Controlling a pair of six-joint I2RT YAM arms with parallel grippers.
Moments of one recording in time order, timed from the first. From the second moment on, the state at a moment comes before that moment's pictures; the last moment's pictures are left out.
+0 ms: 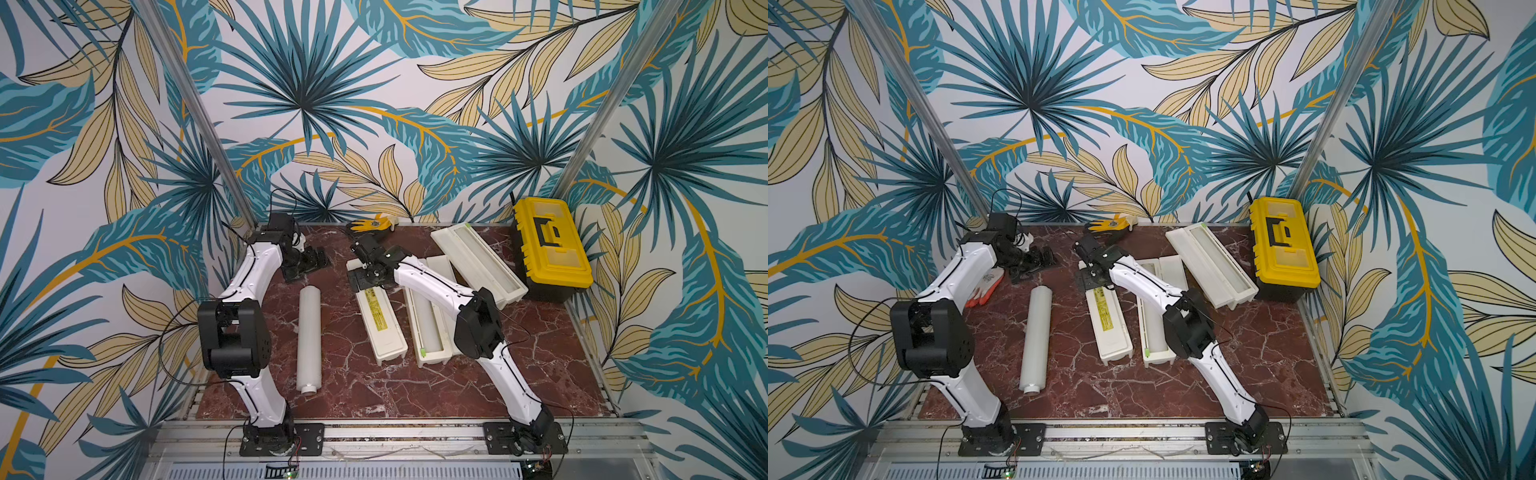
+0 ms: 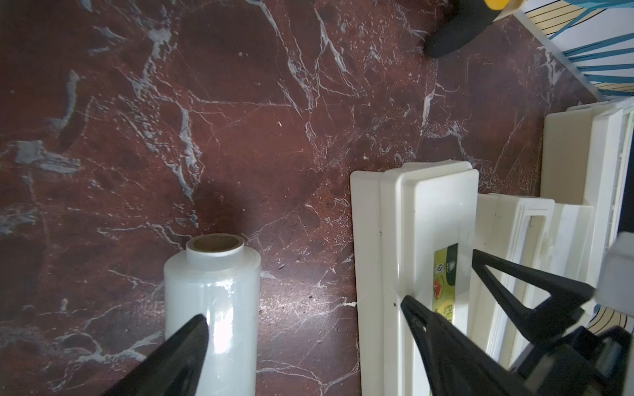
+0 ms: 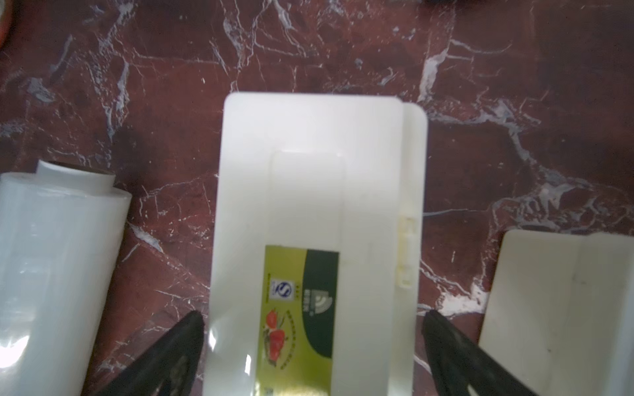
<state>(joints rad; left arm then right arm) 0.05 1.79 1.56 -0.93 0.36 -0.36 0.79 2.43 2.31 -0.93 0.15 0.39</state>
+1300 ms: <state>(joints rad) 0.11 1.67 1.41 -0.68 0.61 -0.37 0.68 2.24 2.10 -0.80 -0.18 0.37</state>
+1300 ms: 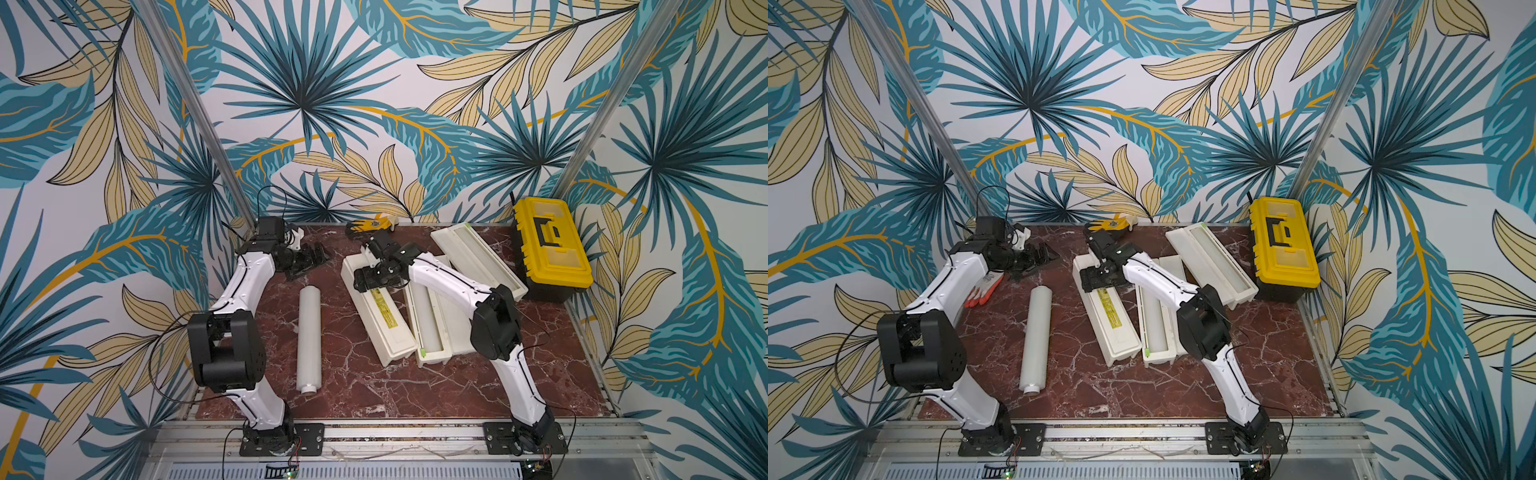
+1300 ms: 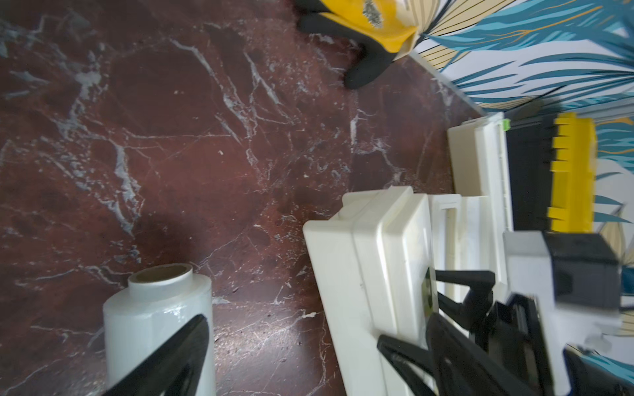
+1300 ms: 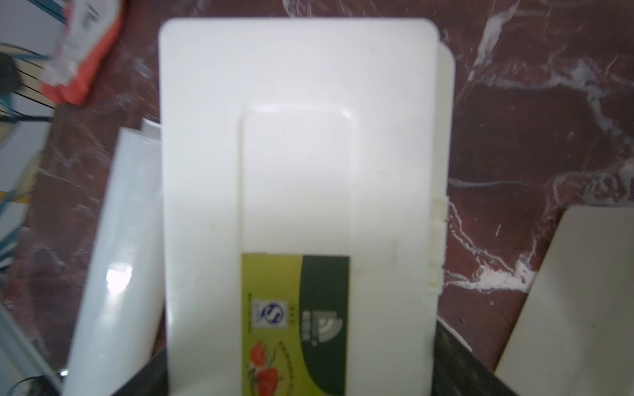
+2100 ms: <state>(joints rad) 0.06 1.65 1.27 -0.02 1.17 -0.54 0.50 2.17 2.06 -0.36 -0.85 0.53</state>
